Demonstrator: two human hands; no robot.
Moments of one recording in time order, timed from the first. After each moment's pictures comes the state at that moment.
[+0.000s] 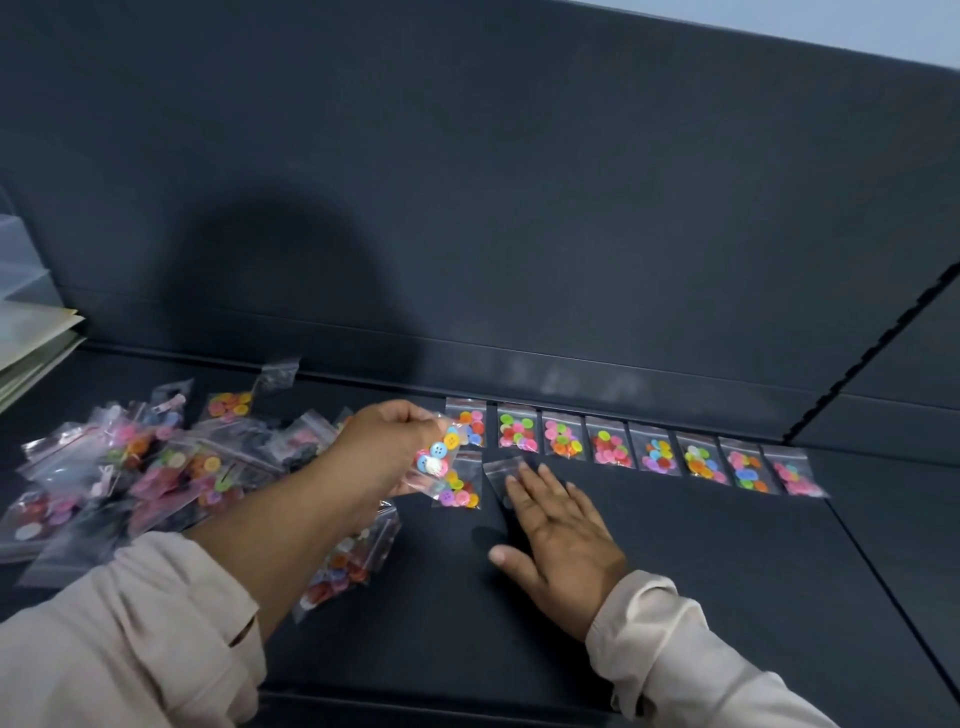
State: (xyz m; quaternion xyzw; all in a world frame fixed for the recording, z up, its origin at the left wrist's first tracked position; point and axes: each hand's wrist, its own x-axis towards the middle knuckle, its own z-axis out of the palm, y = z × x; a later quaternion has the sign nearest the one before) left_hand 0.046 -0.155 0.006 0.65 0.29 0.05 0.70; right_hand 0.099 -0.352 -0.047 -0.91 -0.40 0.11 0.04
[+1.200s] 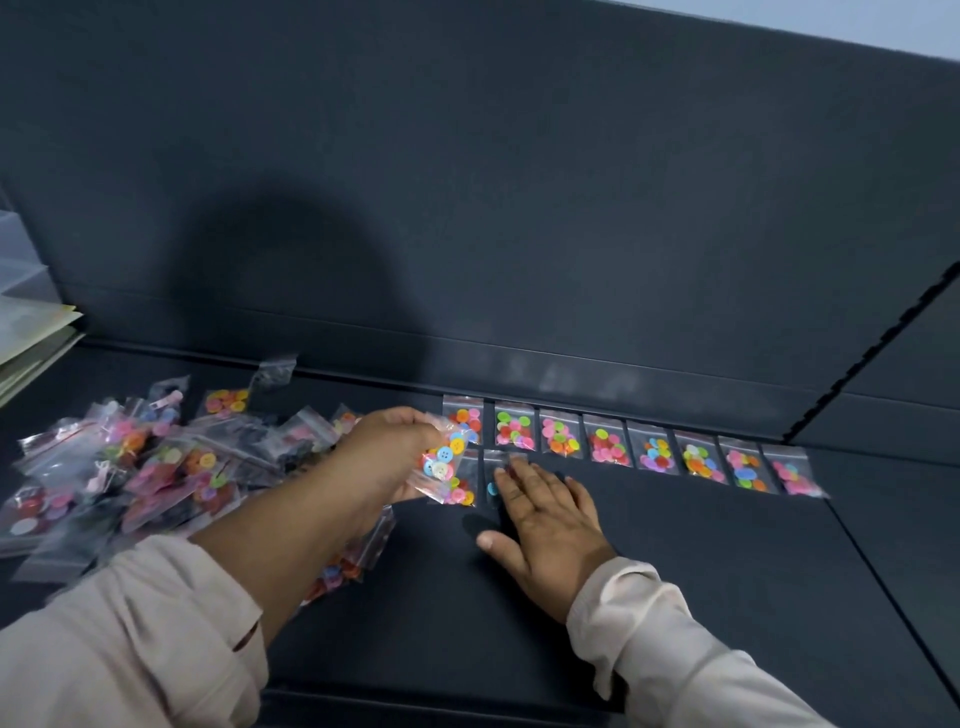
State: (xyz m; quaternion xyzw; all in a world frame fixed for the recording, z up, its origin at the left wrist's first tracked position) left_hand 0.046 -0.167 0.010 0.63 0.32 0.03 0.71; right_hand 0.102 -0.342 -0.044 -0.92 -0.38 0.11 0.04
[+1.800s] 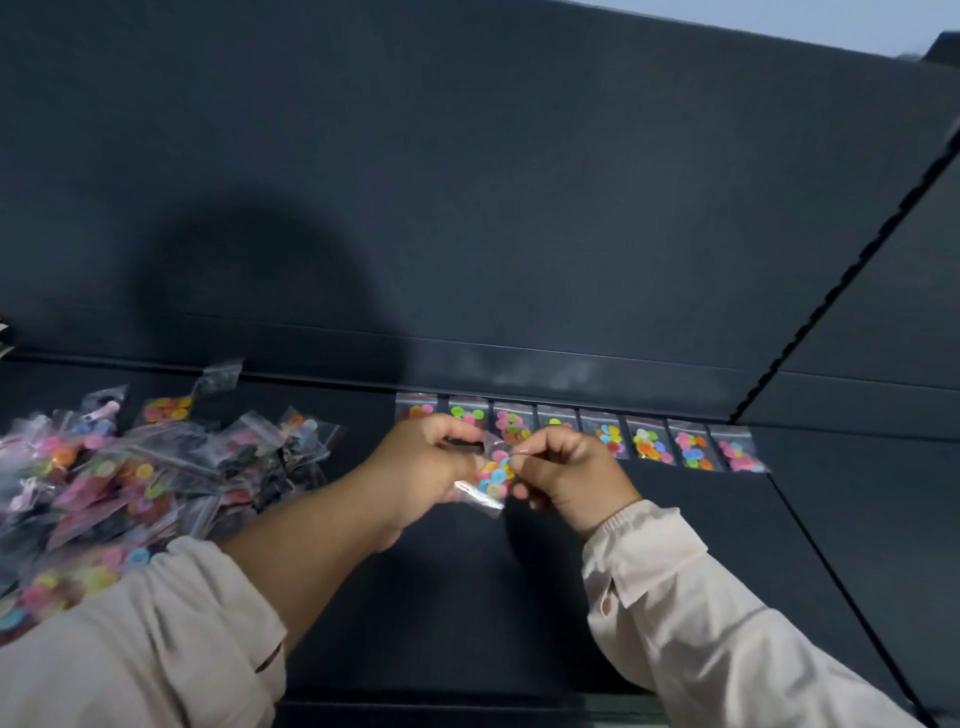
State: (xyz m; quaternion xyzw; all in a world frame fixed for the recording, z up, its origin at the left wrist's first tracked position) left_hand 0.064 -0.224 0.007 0.73 0.20 -0.02 0.65; right_hand 0.132 -0.371 -0.009 -0.75 -0.15 0.19 0.62
